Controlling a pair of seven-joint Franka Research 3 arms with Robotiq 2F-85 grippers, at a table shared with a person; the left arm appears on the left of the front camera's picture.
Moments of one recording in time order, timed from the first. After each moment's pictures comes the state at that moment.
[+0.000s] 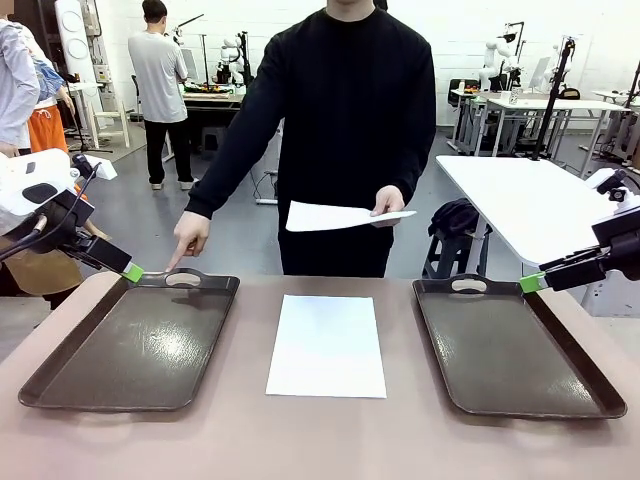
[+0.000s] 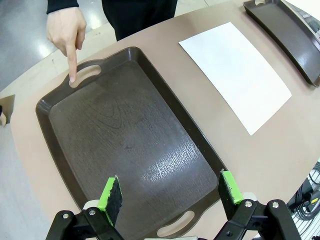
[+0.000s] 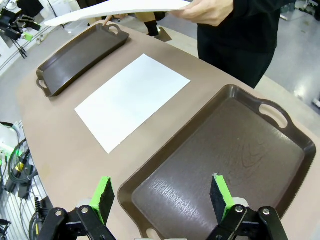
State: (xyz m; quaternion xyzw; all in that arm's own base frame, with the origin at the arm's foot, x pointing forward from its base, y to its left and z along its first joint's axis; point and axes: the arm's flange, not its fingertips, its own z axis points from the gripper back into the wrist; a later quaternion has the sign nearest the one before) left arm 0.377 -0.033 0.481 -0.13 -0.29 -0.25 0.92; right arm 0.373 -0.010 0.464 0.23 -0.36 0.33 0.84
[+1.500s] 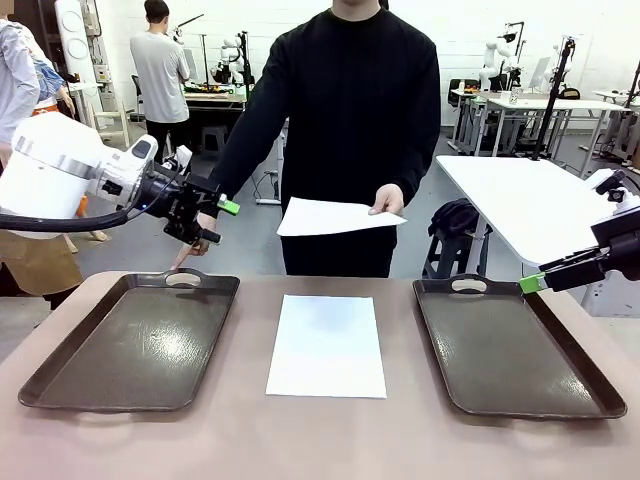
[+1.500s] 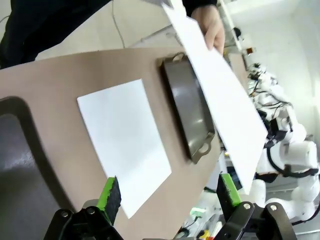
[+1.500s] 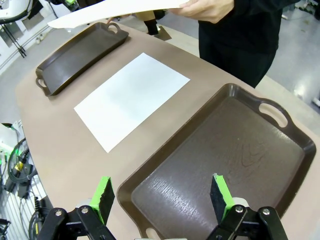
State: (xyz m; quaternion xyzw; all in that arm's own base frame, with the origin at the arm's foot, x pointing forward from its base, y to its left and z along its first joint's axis) left arm 0.580 -0.096 0.446 -0.50 -0.13 -0.10 0.85; right arm 0.373 -0.010 0.464 0.23 -0.35 0.33 0.84
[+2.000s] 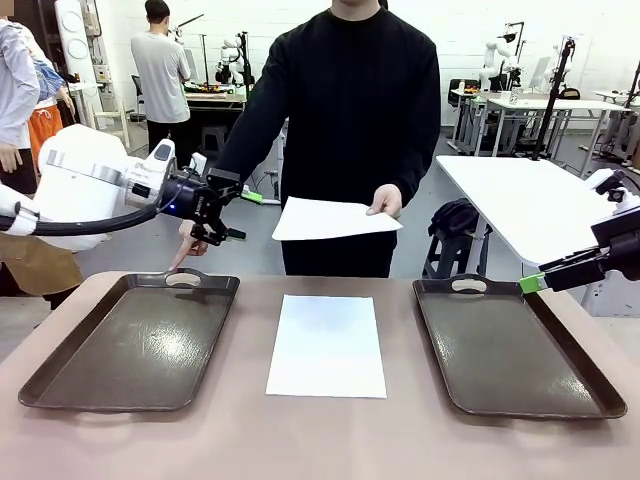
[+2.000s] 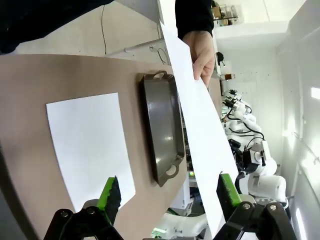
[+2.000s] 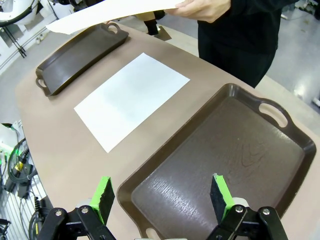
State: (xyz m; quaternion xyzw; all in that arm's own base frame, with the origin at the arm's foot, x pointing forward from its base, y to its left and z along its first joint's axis) left arm 0.590 -0.134 0.432 -0.56 -0.10 -0.01 0.82; right arm 0.373 -0.010 0.464 0.23 -0.35 0.33 0.84
